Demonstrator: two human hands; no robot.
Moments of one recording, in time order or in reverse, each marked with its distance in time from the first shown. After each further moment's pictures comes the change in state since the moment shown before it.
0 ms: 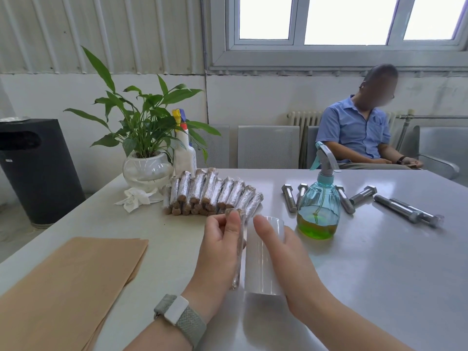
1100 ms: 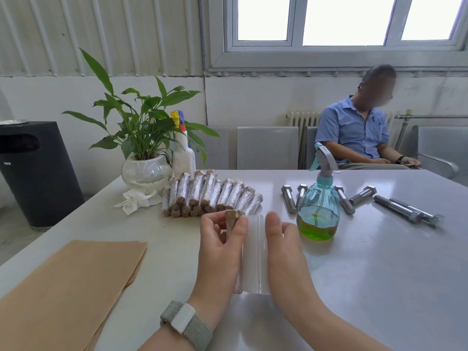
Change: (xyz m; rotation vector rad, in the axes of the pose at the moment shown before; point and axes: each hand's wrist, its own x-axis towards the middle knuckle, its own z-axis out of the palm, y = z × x) left_hand -0.005 -0.002 0.003 -0.142 -0.013 0.082; right_hand -0.007 0.002 0.010 -0.099 0.216 -0.005
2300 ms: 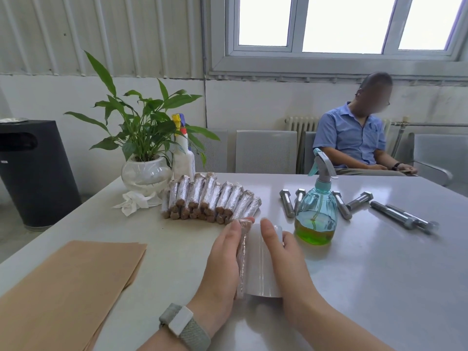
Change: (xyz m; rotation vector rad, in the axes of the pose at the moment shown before) left_hand -0.005 0.001 0.003 -0.159 -0.143 -0.256; right_hand 0.014 0.010 -0.006 0.138 -0.098 0.154
